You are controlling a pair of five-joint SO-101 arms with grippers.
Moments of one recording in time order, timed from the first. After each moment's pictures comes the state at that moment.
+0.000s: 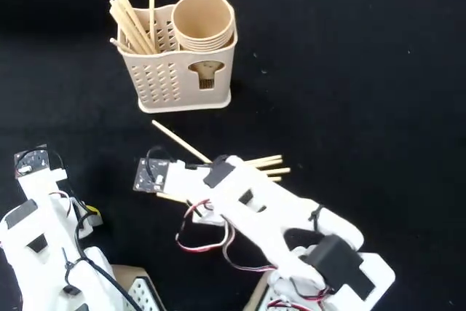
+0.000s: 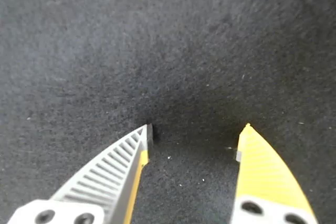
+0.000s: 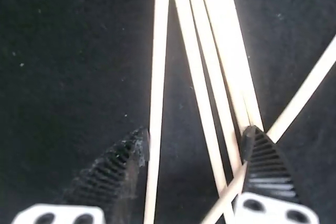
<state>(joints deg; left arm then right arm) -45.1 -45.2 77.2 57.0 -18.8 -43.8 -9.0 51.8 48.2 38.6</state>
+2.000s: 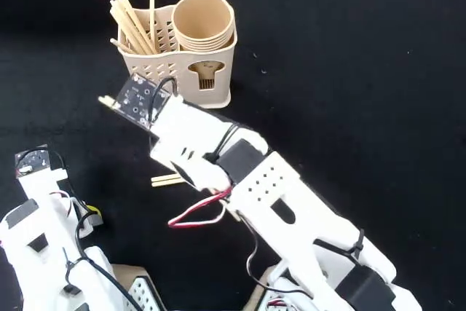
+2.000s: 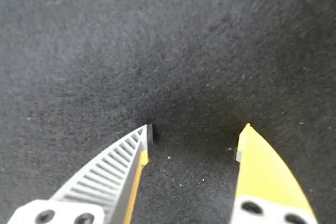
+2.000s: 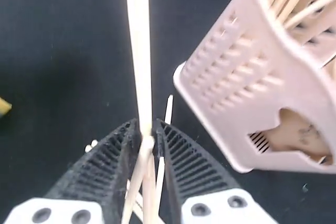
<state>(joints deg) -45.1 -45.2 77.2 57.0 -18.8 -43.1 -26.2 29.5 47.8 20.3</state>
